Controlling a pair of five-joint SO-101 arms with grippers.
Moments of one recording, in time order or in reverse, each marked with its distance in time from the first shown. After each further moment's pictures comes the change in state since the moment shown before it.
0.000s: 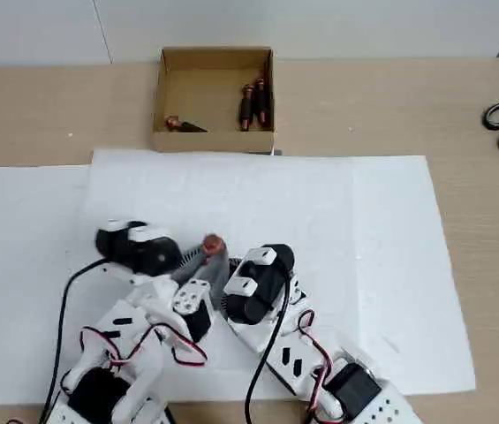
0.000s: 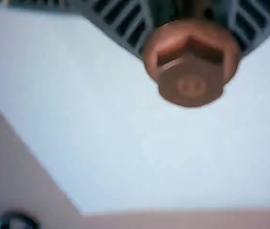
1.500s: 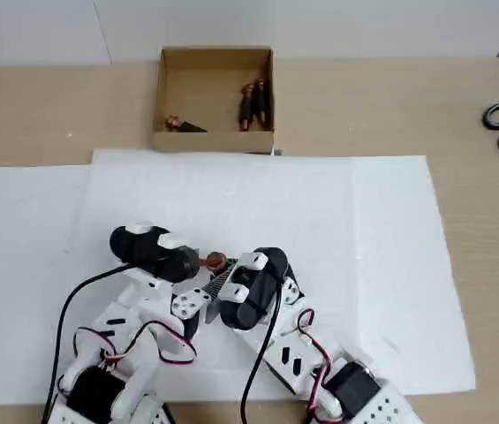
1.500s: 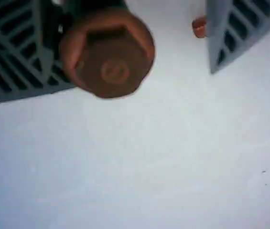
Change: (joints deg) left arm -7.0 0.0 0.6 6.2 -16.6; right arm 0.0 0.2 -0.2 0.1 4.4
